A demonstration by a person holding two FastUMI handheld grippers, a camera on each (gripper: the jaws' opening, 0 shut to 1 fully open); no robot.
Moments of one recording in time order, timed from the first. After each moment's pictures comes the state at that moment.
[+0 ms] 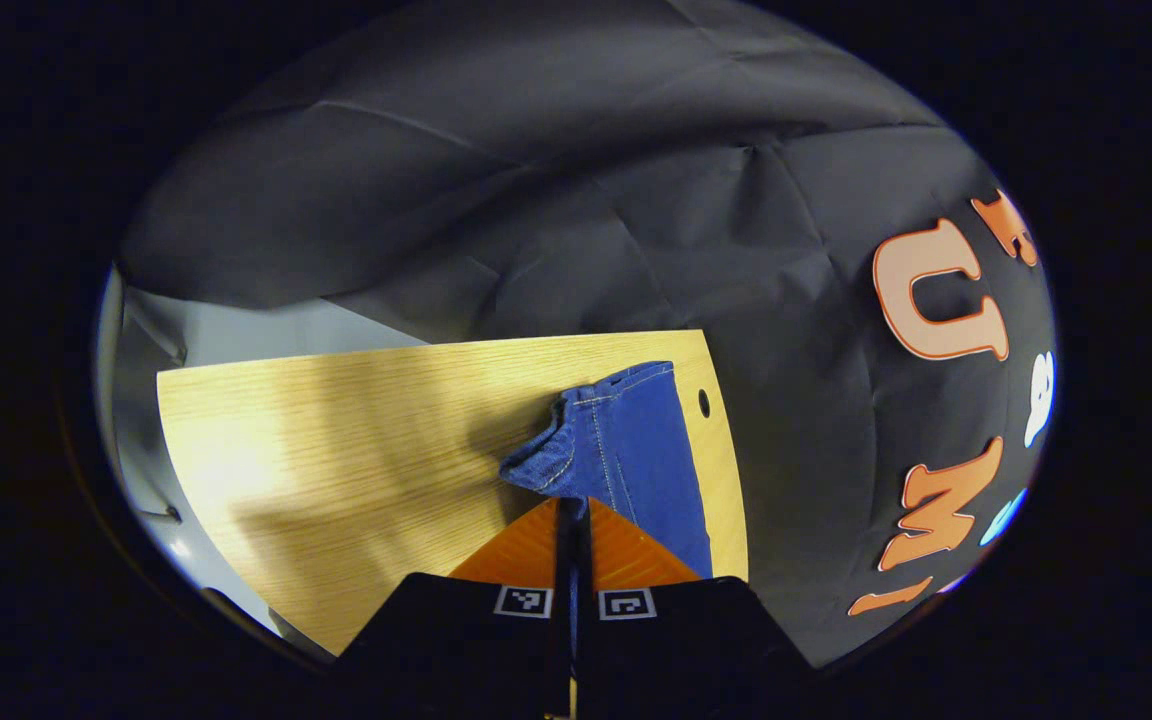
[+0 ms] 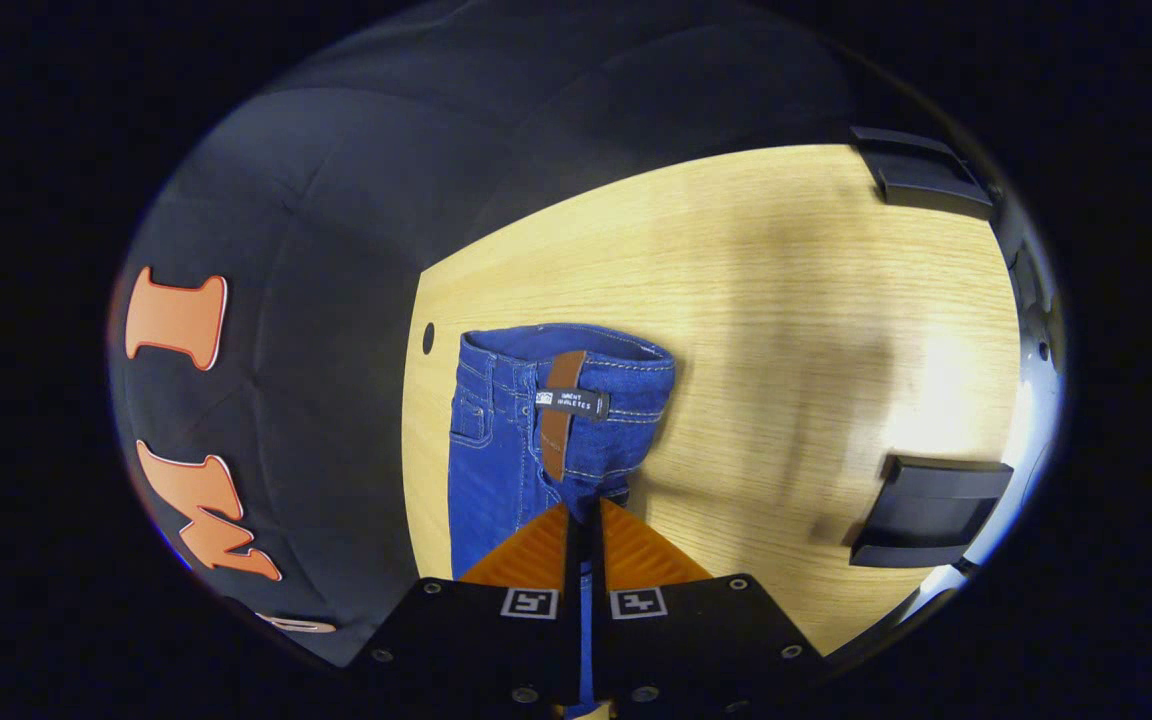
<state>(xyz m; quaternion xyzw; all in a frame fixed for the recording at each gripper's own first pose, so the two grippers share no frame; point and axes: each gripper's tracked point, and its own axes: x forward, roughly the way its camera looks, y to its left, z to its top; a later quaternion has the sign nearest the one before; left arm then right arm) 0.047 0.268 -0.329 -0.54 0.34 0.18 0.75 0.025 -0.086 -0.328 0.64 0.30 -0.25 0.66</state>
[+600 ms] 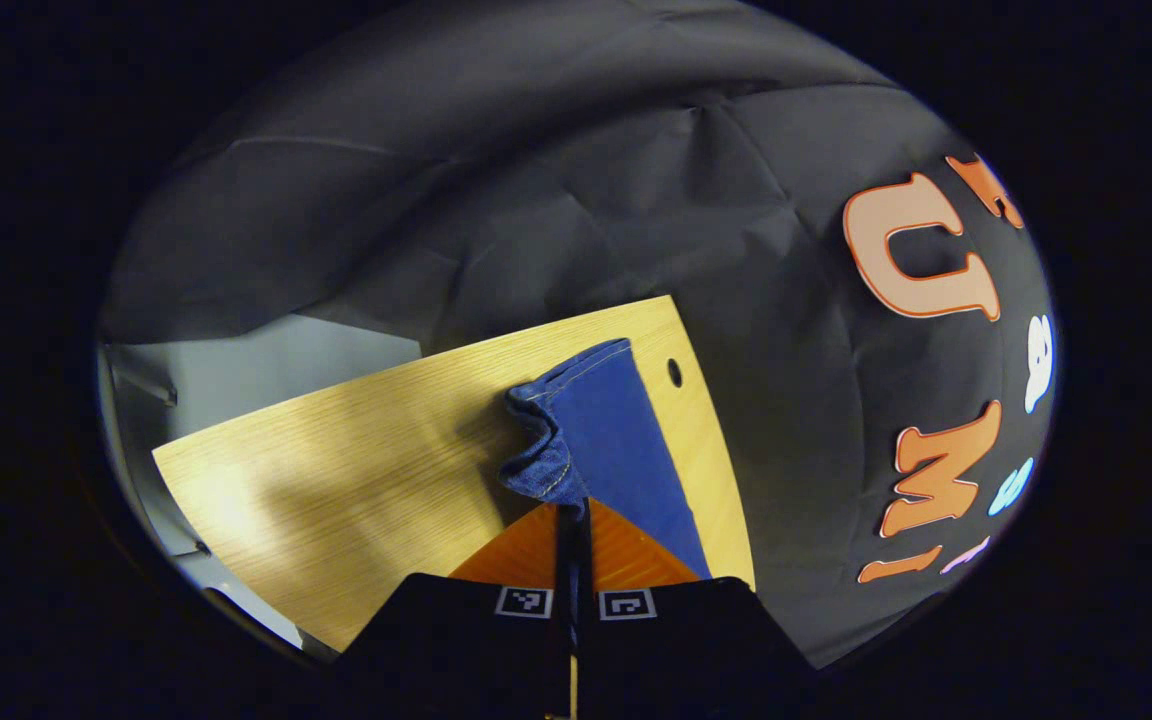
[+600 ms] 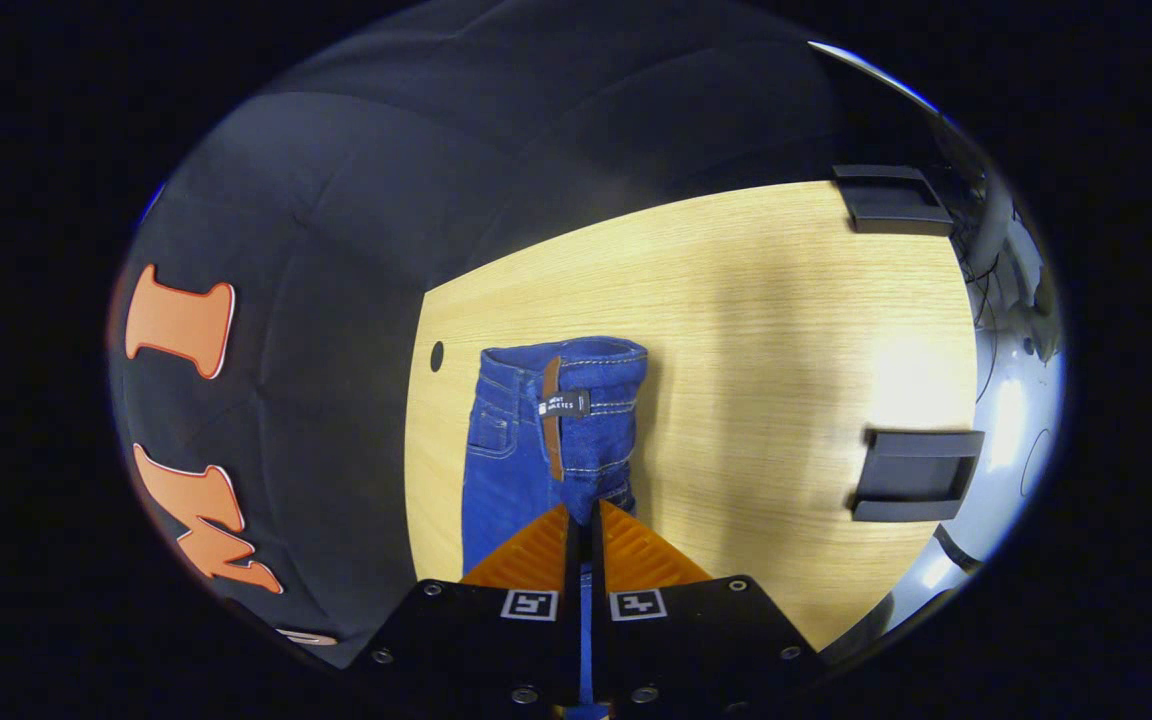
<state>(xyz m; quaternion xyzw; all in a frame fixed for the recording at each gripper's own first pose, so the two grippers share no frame) 0.089 0.264 -0.284 -0.51 0.37 0.12 0.77 0.040 -0.086 -0.286 0.64 0.29 -0.27 0.66</state>
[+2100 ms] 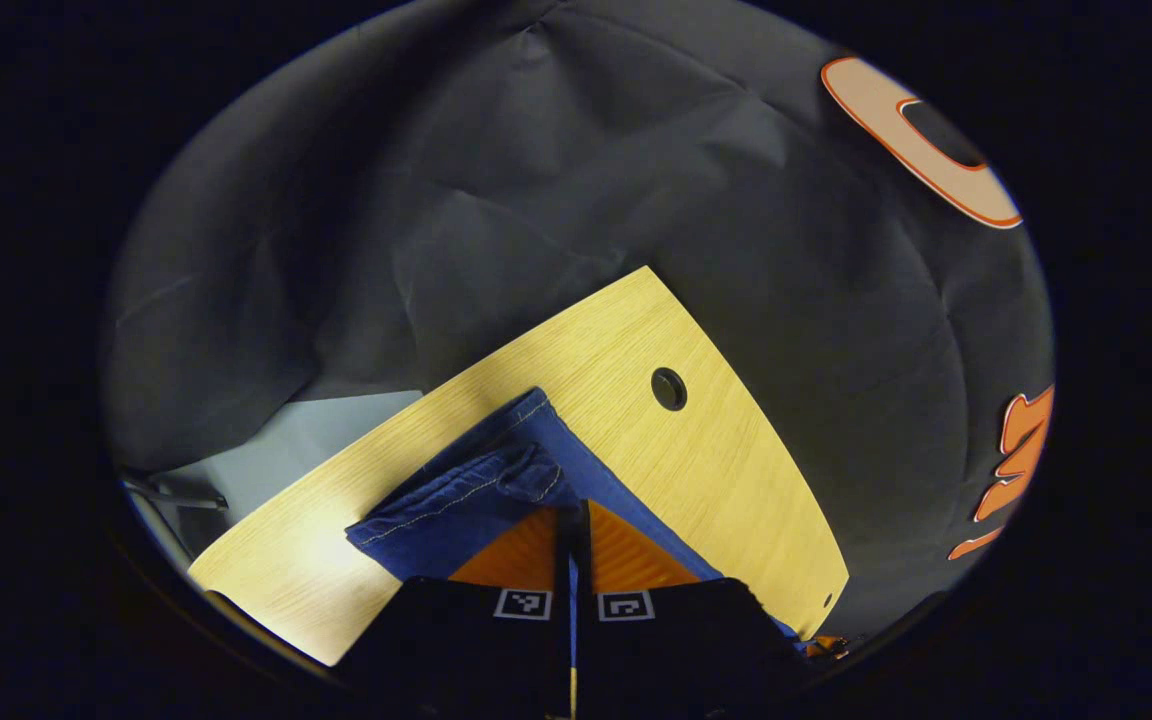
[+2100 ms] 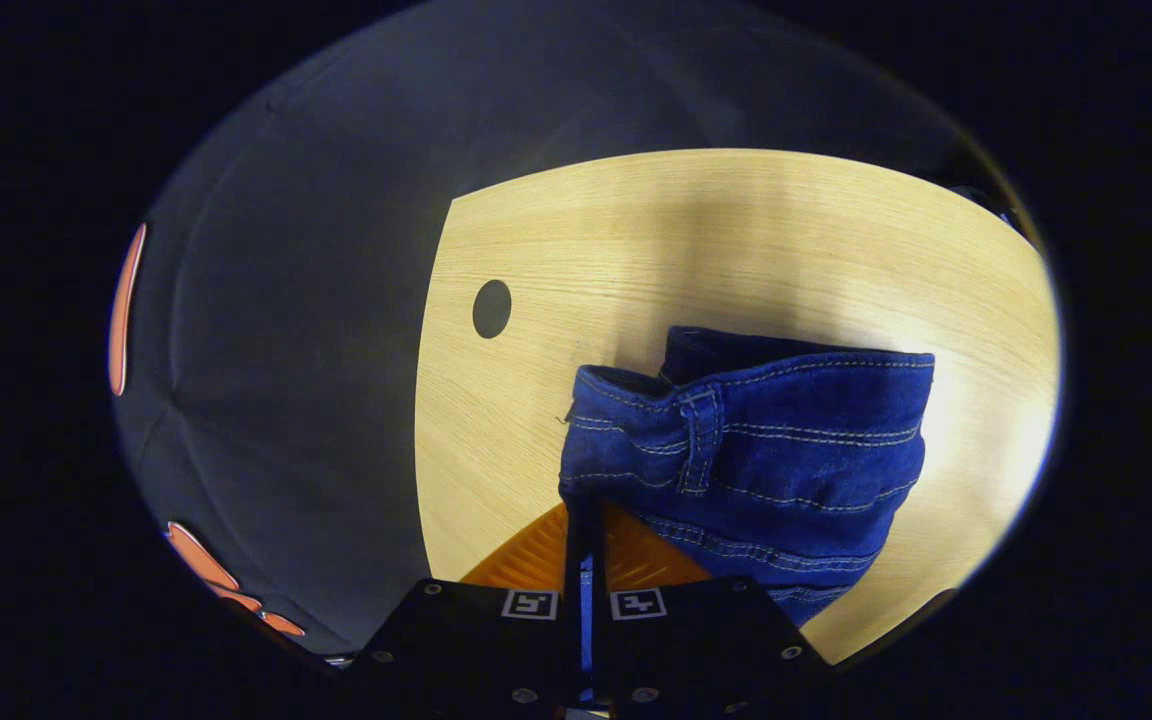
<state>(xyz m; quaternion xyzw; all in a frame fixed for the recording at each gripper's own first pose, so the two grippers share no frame) 0.319 0.225 -0.327 -0.35 0.48 0.13 0.79 0.296 -0.082 -0.313 0.64 0.40 -0.21 0.62</state>
